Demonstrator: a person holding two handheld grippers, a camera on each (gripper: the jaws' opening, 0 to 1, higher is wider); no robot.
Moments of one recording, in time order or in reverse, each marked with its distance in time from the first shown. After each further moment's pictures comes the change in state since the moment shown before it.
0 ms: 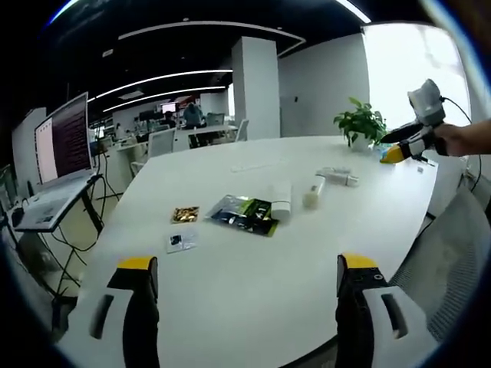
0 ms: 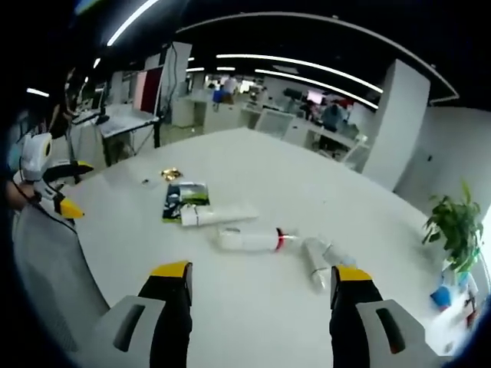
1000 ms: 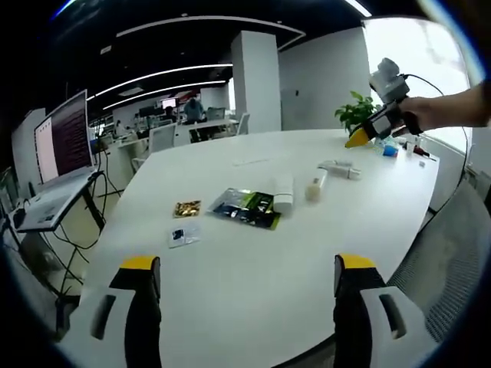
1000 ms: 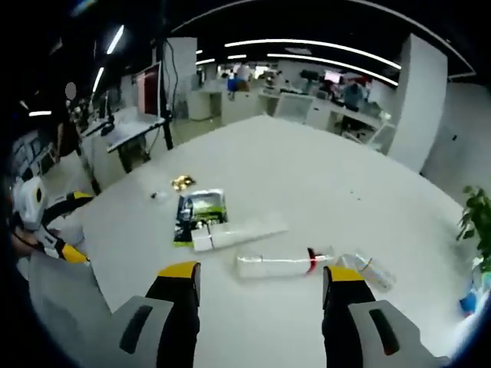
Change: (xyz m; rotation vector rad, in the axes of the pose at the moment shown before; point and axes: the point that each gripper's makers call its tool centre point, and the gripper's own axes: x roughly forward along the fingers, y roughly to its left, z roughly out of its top) left arm 0.000 0.003 -0.007 0.009 0.032 0.008; right arm 0.072 0.019 0.038 0.140 0.089 0.173
